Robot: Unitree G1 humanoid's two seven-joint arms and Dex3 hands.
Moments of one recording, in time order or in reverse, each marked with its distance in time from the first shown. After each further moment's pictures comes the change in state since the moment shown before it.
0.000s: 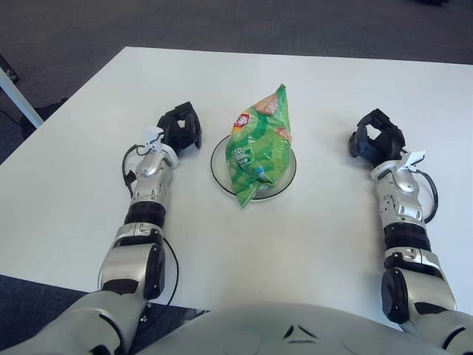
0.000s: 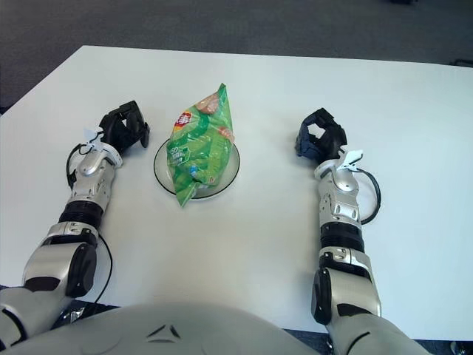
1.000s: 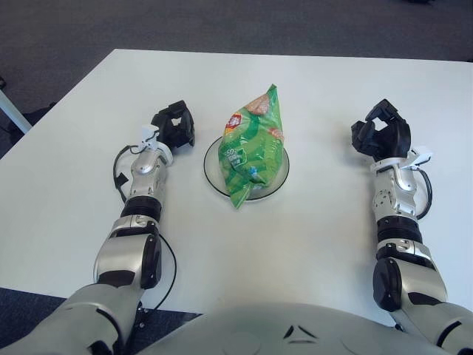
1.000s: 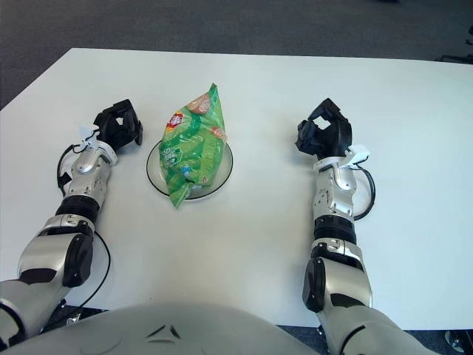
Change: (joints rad) left arm -0.047 0.013 0.016 0.104 0.023 -0.070 0.022; right arm -0.056 0.028 -0.047 0.090 0.071 -0.148 0.083
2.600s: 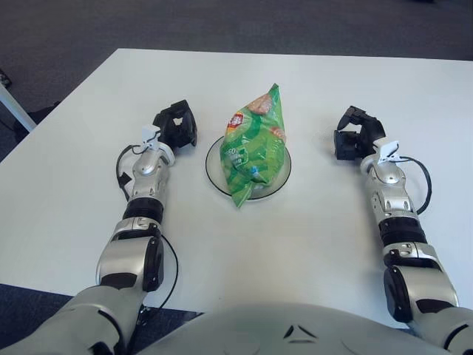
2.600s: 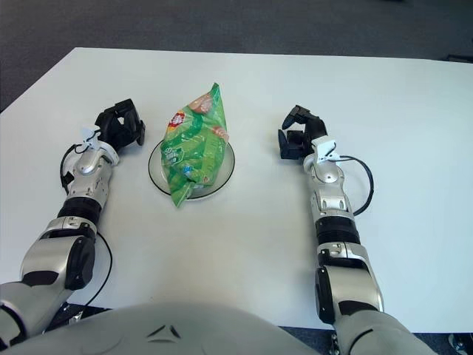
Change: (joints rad) left arm 0.033 -0.022 0.007 -0.057 -0.006 0.005 -0.019; right arm 0.031 -0.110 0.273 -0.107 -0.399 0.183 -0.231
